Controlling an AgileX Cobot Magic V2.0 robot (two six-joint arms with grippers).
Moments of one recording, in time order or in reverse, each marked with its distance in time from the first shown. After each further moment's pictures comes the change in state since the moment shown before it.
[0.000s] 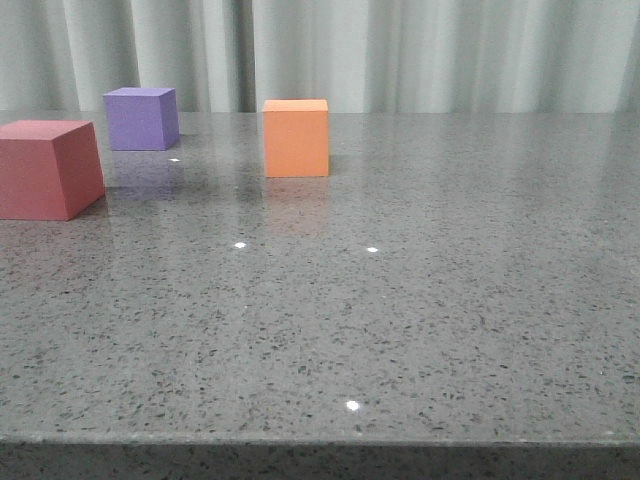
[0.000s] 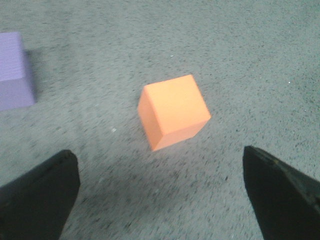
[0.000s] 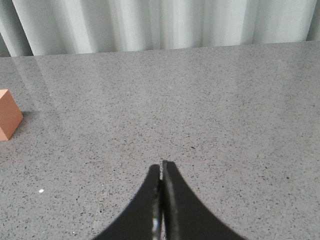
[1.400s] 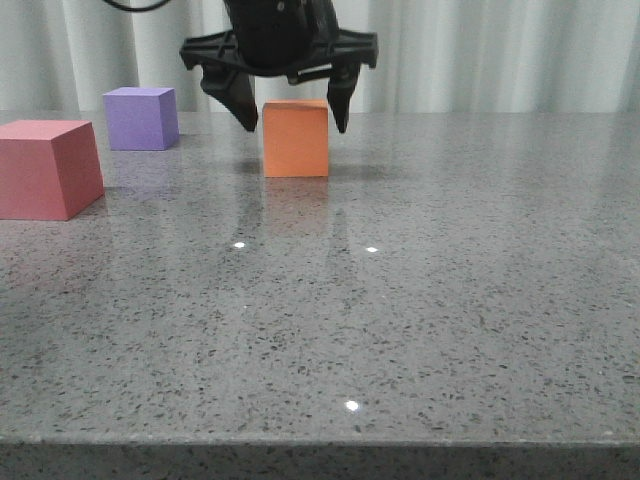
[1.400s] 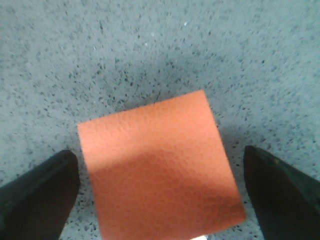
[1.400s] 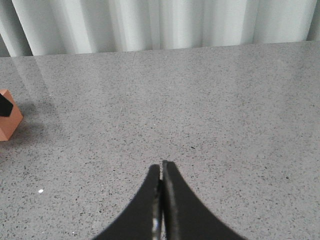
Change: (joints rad) left arm -0.154 0.543 -0.439 0.342 0.155 -0.331; right arm 0.000 0.000 0.000 0.000 0.000 0.000
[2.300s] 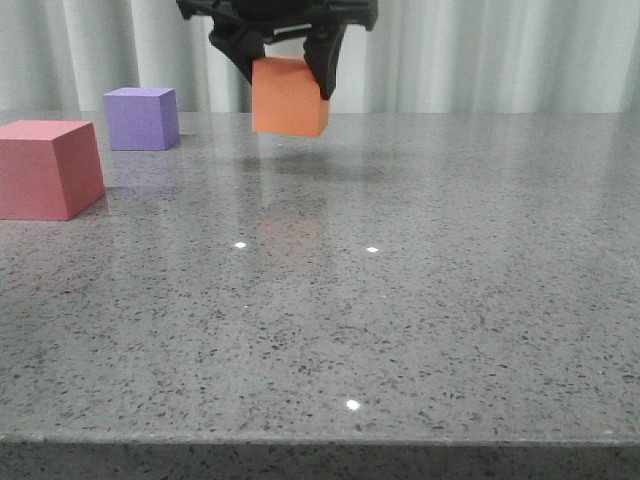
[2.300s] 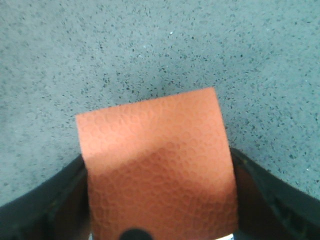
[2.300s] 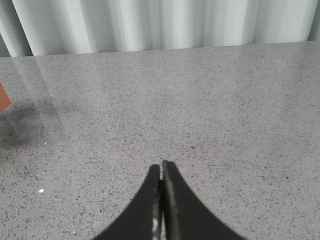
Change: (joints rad) left arm 0.004 -0.034 -0.110 -0.028 0.139 0.195; right arm 0.000 0.000 0.000 0.000 0.000 0.000
